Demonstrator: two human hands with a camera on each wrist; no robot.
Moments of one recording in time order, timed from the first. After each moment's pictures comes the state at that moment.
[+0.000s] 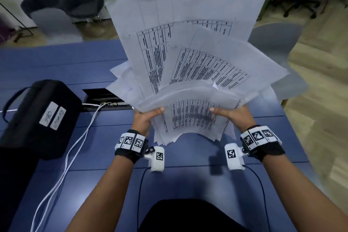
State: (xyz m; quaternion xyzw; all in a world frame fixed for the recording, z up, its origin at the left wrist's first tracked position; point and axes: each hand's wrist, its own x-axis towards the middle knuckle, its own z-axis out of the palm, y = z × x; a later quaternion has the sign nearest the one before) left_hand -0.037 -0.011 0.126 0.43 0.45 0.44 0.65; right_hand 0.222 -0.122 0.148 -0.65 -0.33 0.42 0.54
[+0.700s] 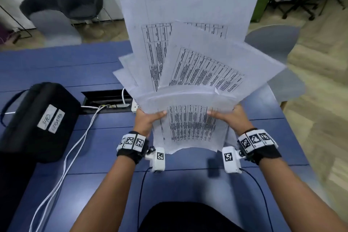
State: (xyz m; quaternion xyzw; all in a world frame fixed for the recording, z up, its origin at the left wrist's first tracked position) left_hand -0.032 0.001 0.116 0.45 0.45 0.41 0.65; right_hand 0.222 -0.114 0.135 -0.67 -0.32 0.42 0.52
